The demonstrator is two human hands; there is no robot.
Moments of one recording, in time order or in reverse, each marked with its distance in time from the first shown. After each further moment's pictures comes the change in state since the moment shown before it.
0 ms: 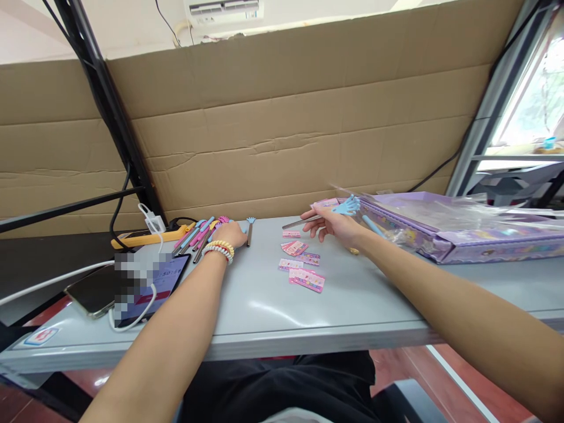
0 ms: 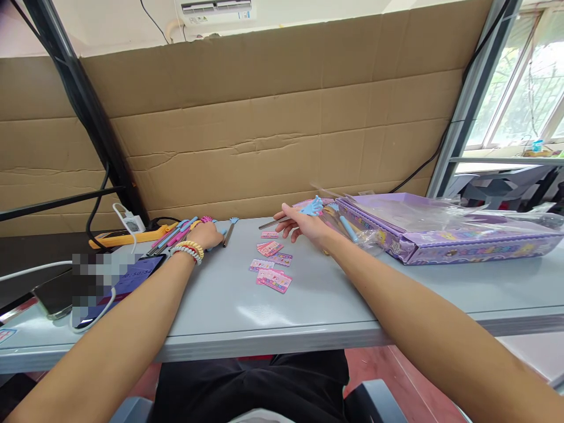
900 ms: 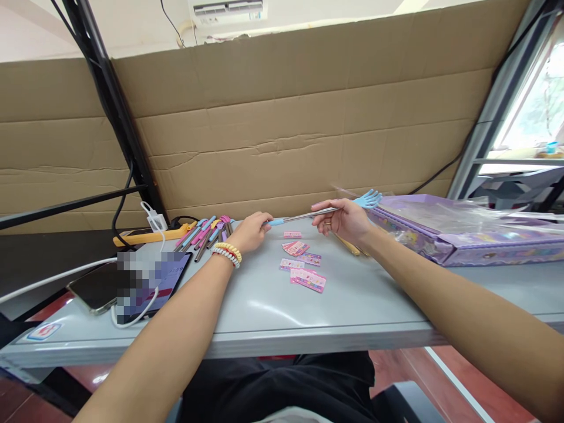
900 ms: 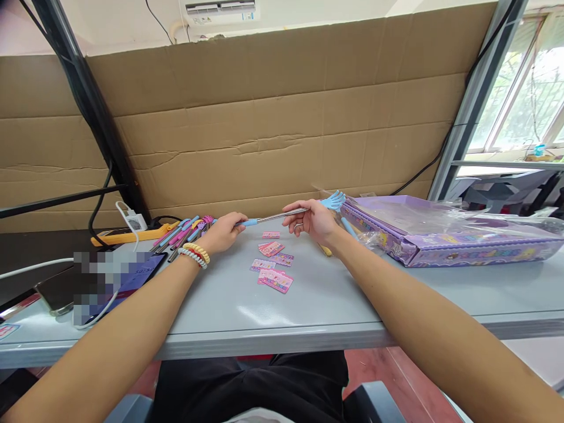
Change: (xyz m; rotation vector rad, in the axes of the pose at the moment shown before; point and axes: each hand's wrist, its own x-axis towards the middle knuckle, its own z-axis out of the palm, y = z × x) left_hand -0.011 0.021 0.003 -0.312 0.152 0.668; right_hand -0.002 -0.010 -0.009 0.124 0.015 -0.025
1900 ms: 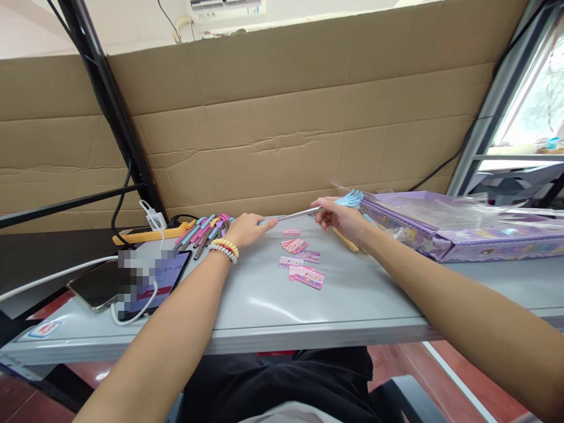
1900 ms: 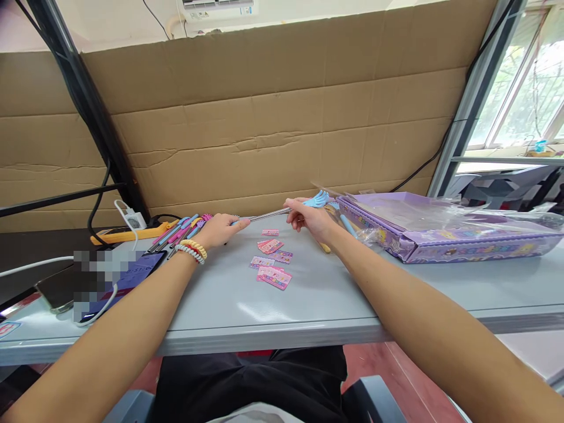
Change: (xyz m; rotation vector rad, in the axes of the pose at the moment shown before) left_hand -0.004 0.012 -0.016 0.064 -0.078 -0.204; right_hand 0.006 0.009 -0.001 0.006 0.113 -0.100
